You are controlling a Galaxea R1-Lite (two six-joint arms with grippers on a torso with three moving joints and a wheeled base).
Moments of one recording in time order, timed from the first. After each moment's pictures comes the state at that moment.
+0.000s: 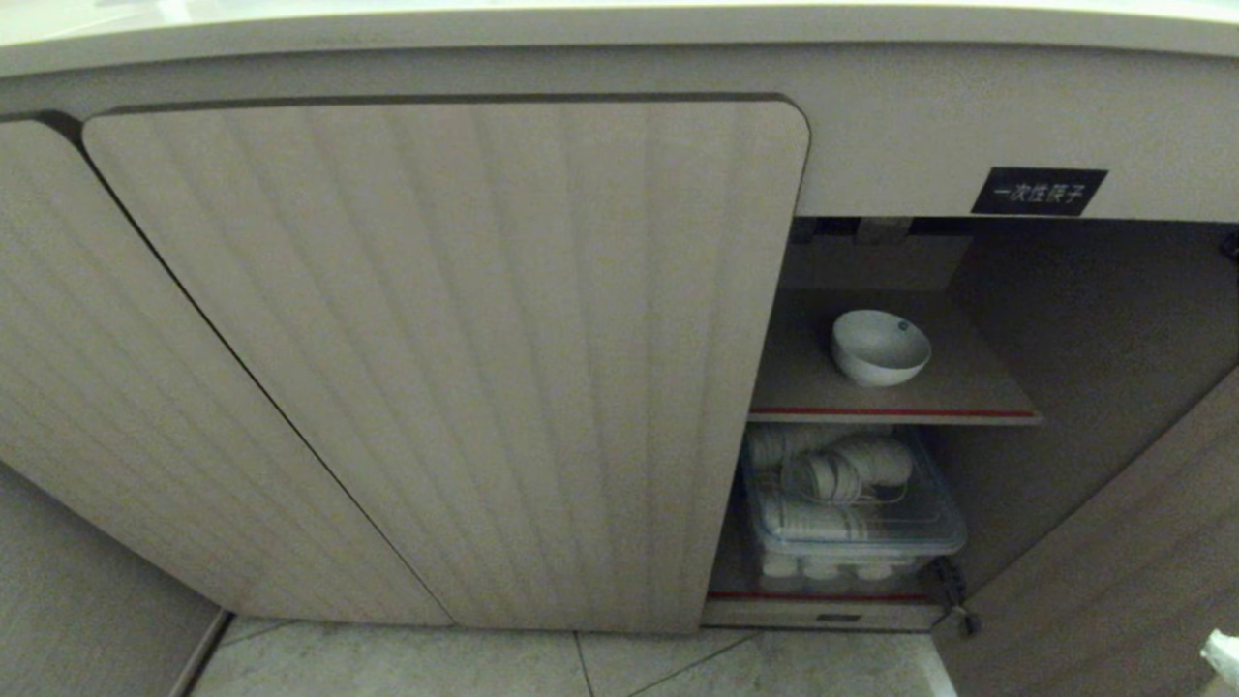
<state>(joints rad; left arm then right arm) 0.00 0.00 0.00 0.00 -0.01 -0.02 -0.02 0.69 0.00 -0.36 -0.09 0.08</state>
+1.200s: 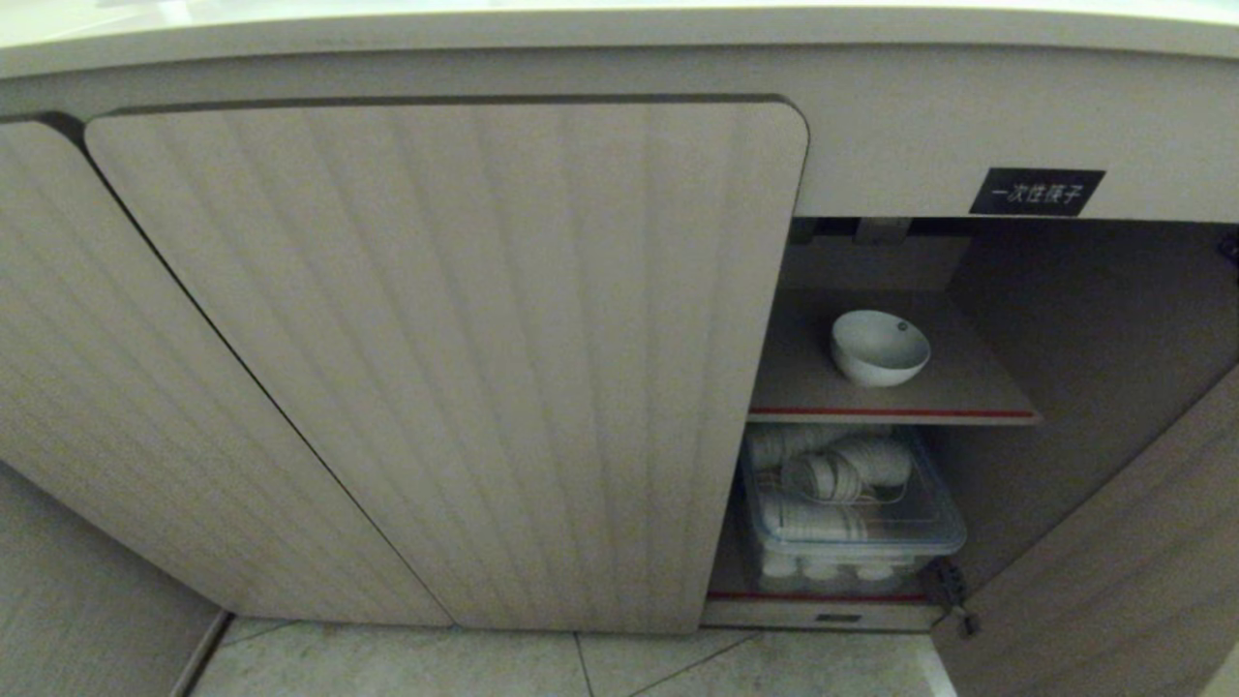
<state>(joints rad) 0.00 0.00 0.00 0.00 -0.01 -0.02 0.00 0.00 0.00 -0.01 -0.01 -0.02</state>
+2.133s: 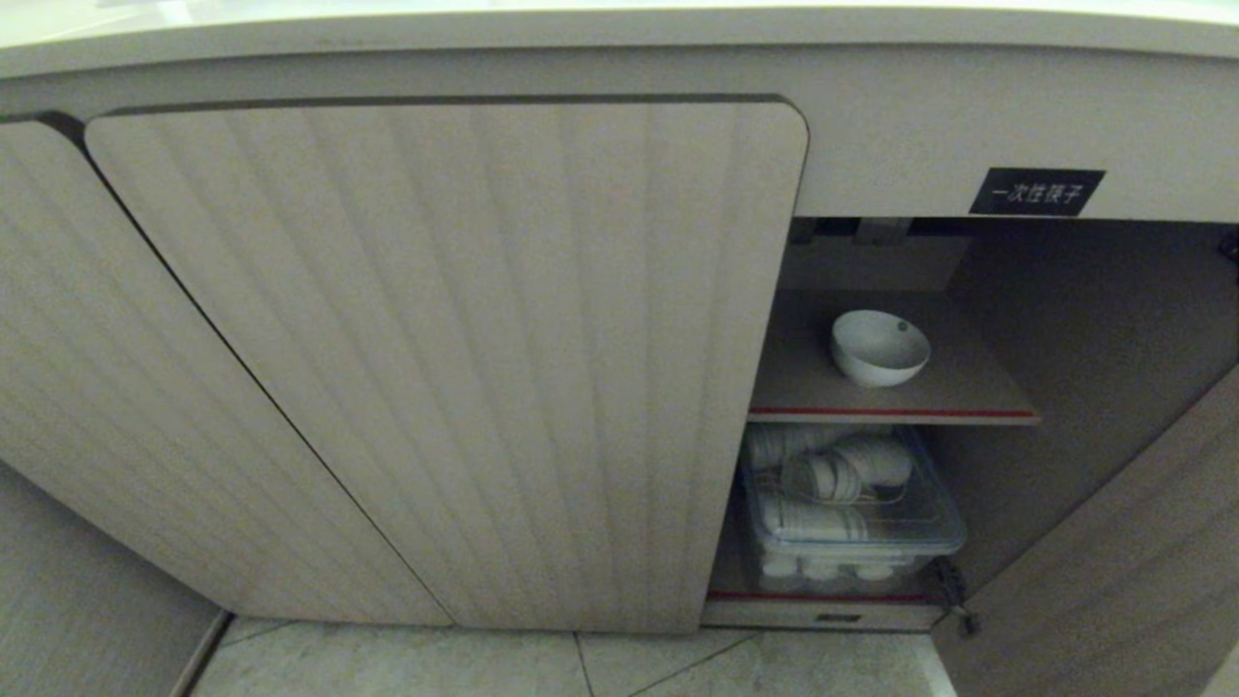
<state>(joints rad) 0.00 0.00 0.00 0.00 -0.01 -0.02 0.00 0.00 0.00 0.00 -0.01 -0.02</state>
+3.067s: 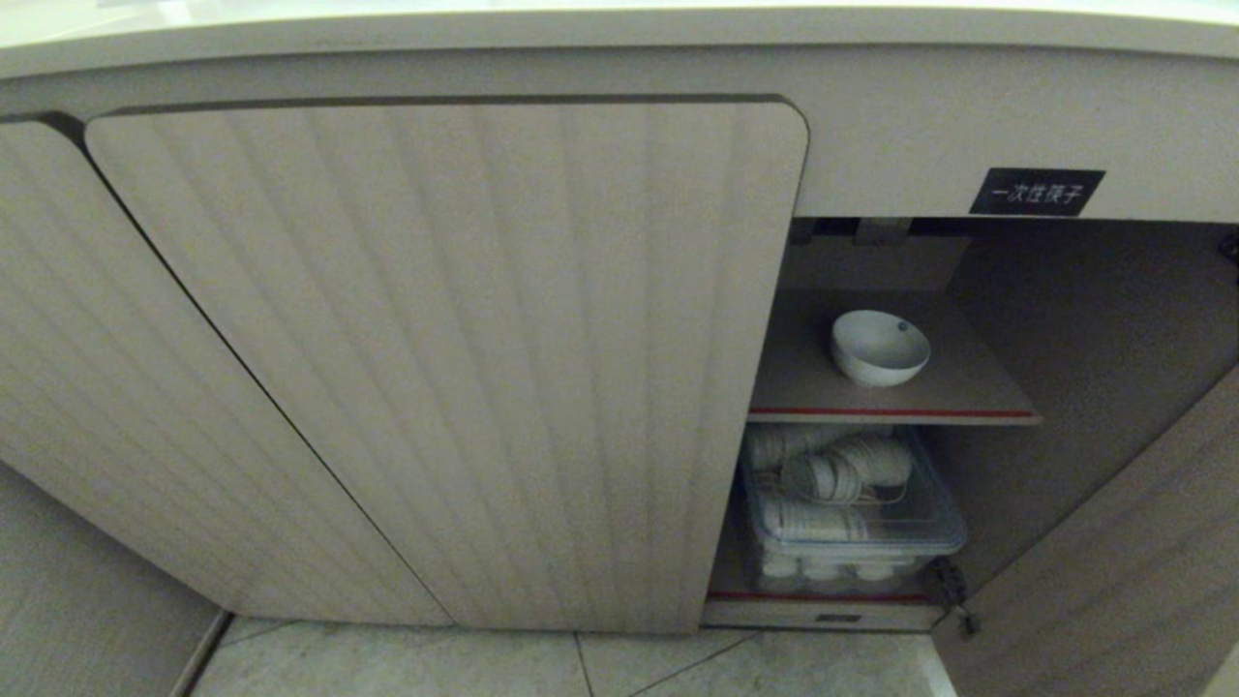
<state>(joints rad) 0.00 0.00 0.00 0.00 -0.01 -0.02 0.00 0.00 0.00 0.00 -0.01 -0.03</state>
